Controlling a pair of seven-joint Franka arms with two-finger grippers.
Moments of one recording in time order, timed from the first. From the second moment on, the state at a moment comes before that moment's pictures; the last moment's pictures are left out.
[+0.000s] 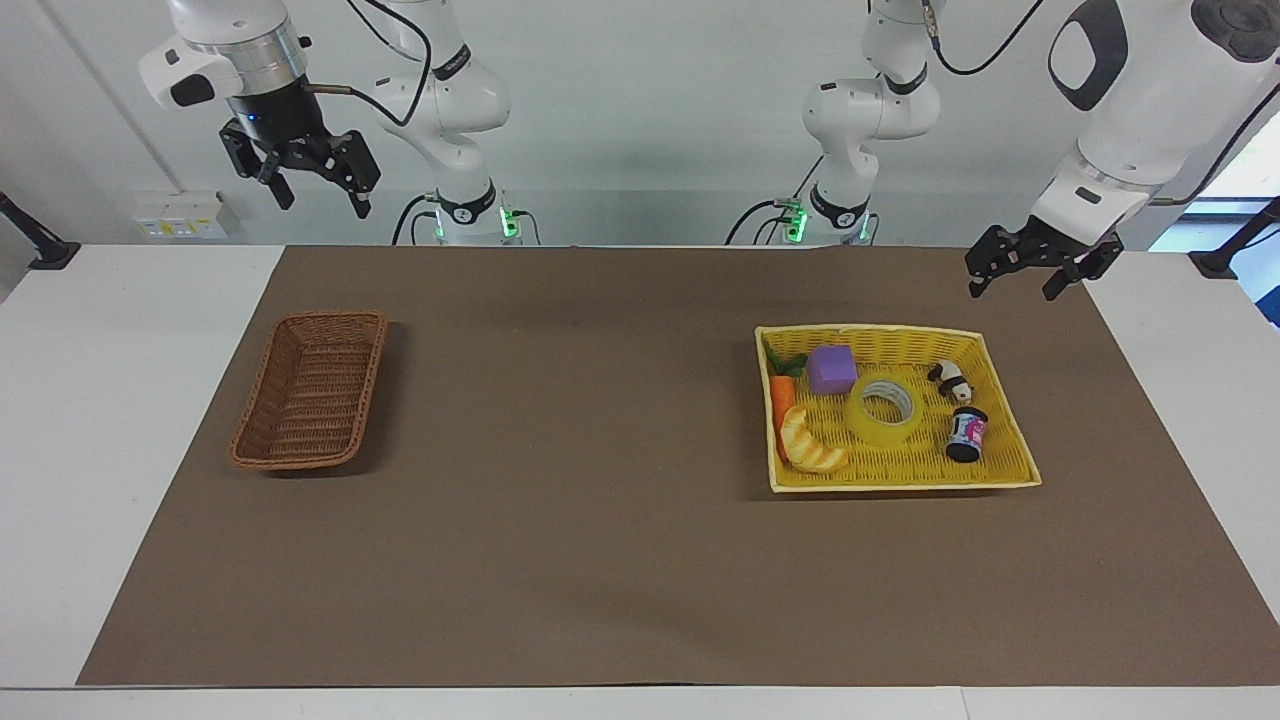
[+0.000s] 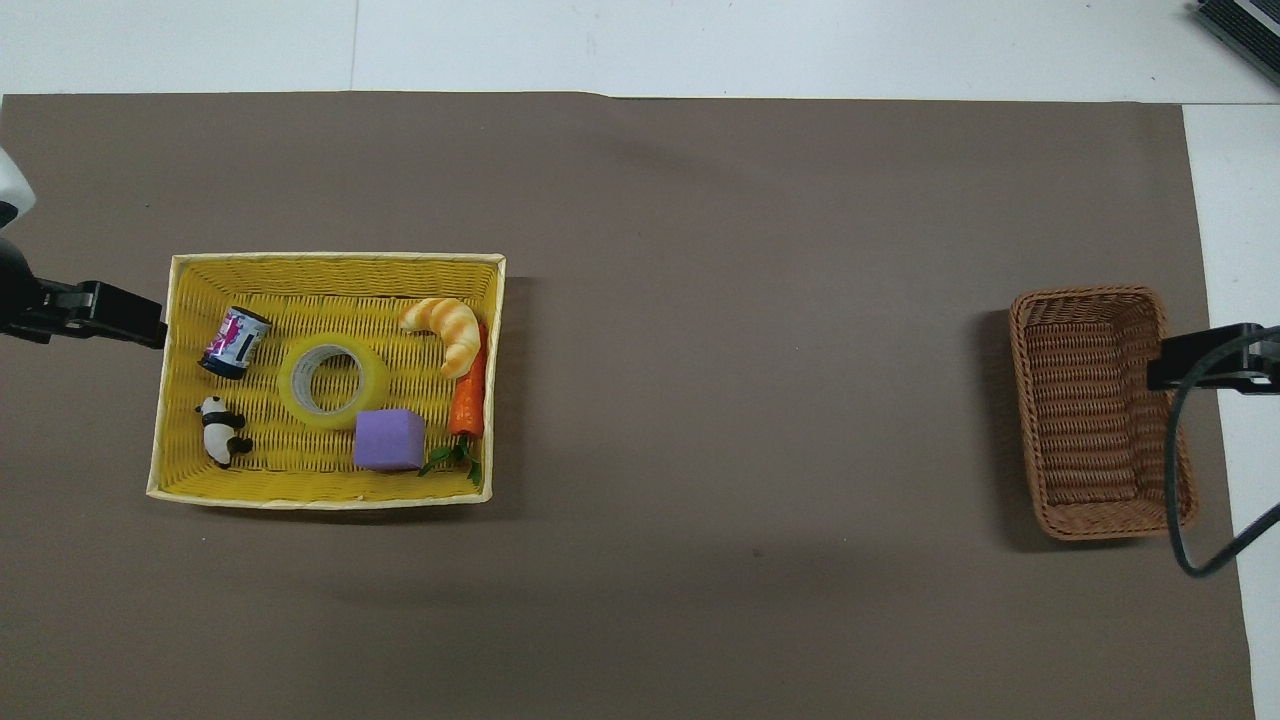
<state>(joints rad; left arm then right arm) -0.03 0.03 -0.02 -1.58 0.00 1.56 0.07 0.10 -0.11 -0.09 -1.55 -0.03 1.44 0.16</state>
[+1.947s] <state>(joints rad) -0.03 0.03 -0.02 -1.58 0.00 1.56 0.07 0.10 -0.11 -0.09 -1.55 -0.03 1.44 0.16</state>
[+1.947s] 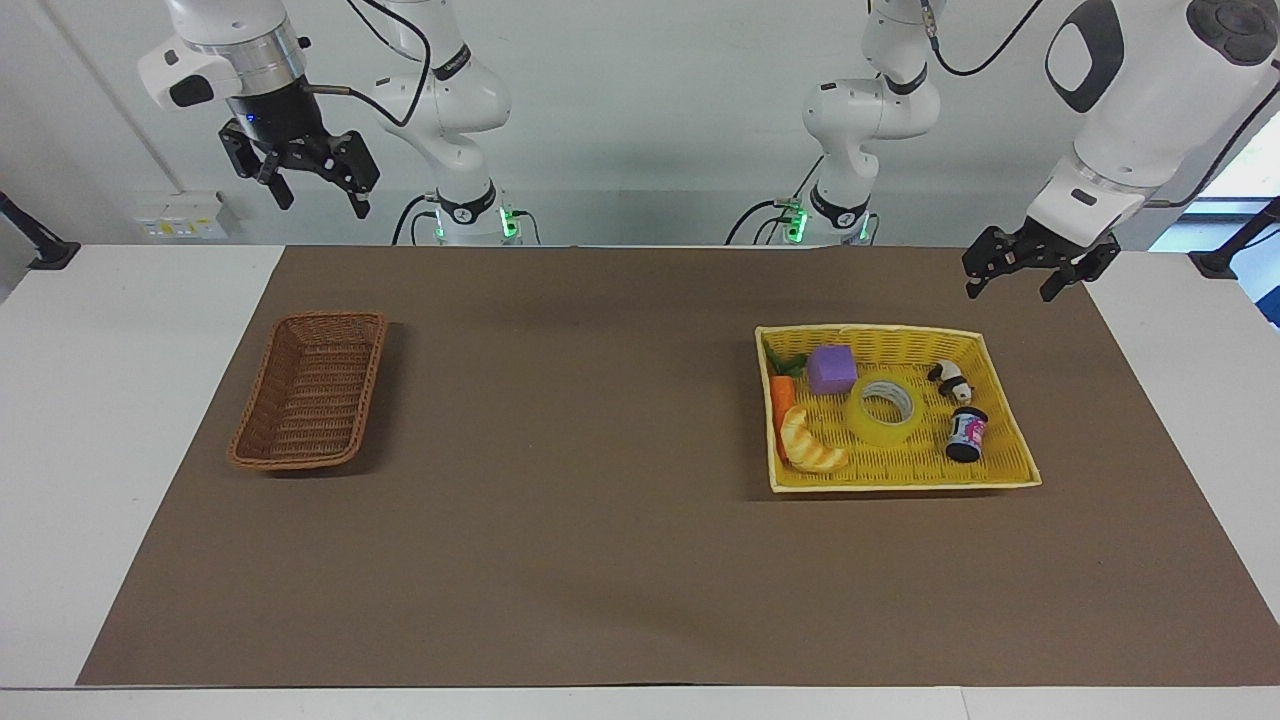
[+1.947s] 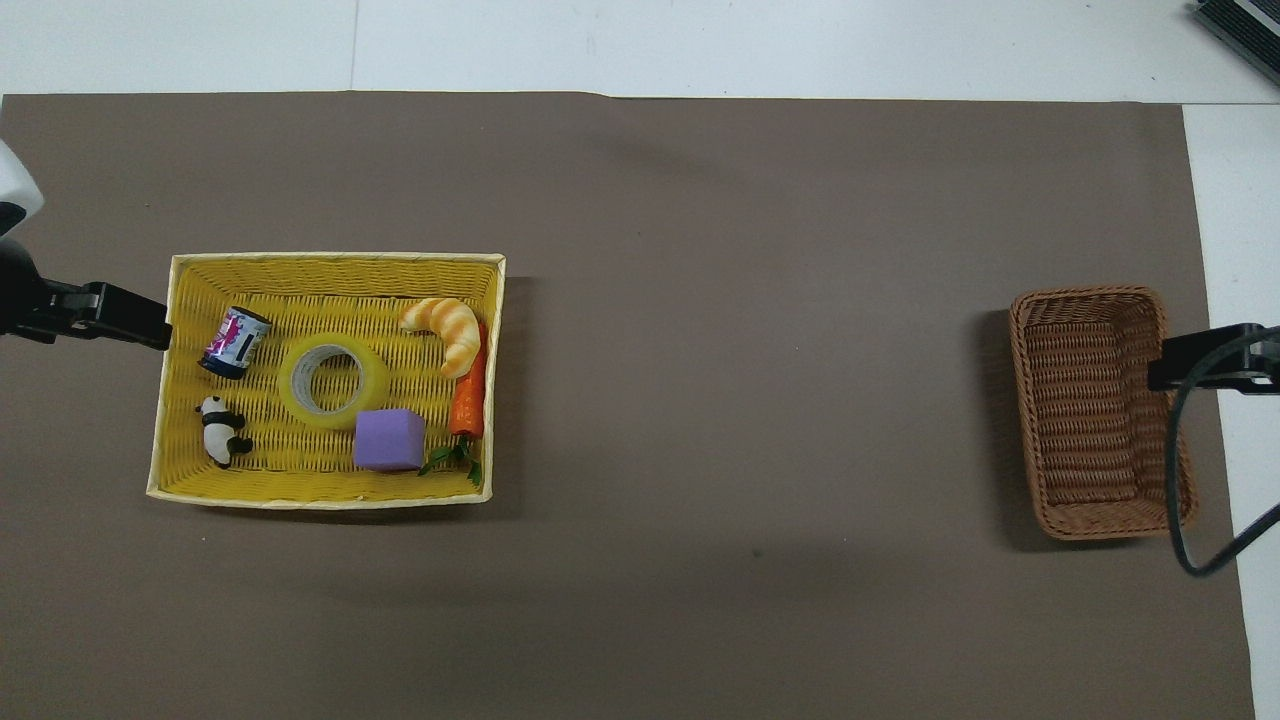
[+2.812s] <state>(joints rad) -0.03 0.01 -0.01 -1.66 0.00 1.62 0.04 0.10 -0.11 -0.09 -1.55 -0.03 1.44 0.16</state>
